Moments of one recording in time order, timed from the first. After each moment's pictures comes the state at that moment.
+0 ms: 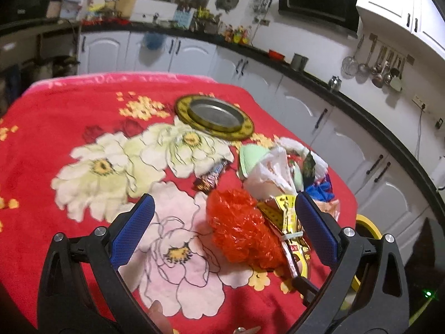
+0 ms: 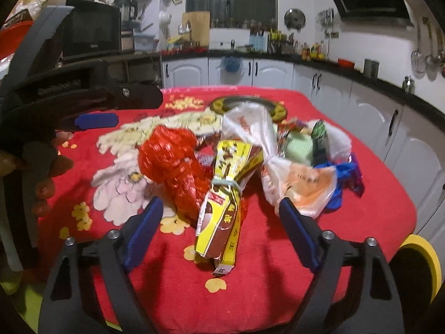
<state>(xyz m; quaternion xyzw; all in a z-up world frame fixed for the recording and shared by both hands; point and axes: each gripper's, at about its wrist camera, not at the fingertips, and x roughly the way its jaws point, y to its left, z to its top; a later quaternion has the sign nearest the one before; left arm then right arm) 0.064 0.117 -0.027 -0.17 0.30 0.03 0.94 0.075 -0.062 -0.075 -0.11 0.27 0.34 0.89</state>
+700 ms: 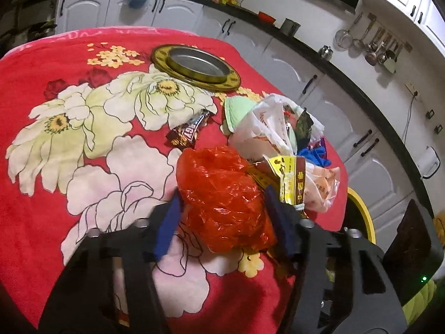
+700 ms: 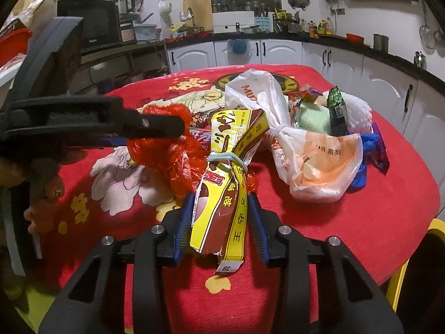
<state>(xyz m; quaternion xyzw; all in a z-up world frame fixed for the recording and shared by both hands) 0.089 0.110 -0.066 -0.20 0.38 -0.04 0.90 0.085 -0.064 -0.098 -0.08 0.32 0.37 0.87</state>
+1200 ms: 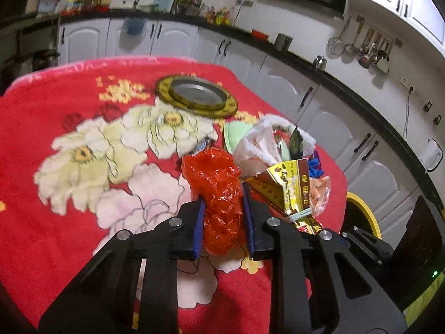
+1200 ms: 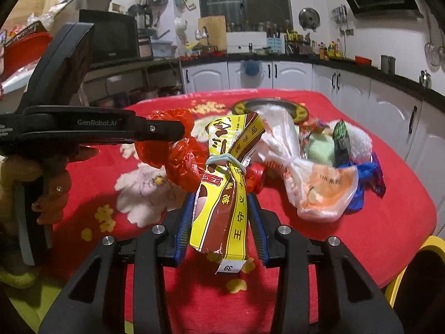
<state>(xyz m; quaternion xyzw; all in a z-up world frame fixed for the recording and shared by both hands) 0.063 0.109 -0.029 -0.16 0.33 -0.02 0.93 0.064 -0.079 -0.070 -0.08 0.26 0.40 0.88</state>
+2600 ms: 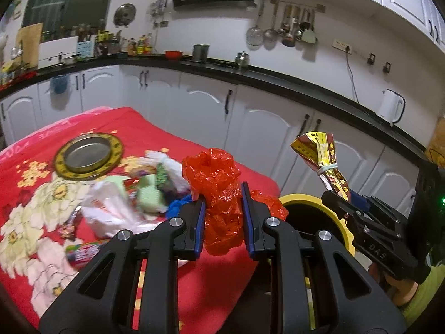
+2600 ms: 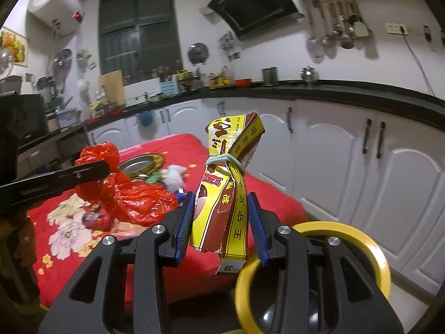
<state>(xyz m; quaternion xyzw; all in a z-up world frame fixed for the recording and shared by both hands) 0.106 -0.065 0.023 -0.04 0.27 -0.16 0.95 0.079 -0.295 -0.021 0.04 0.20 0.15 0.97</state>
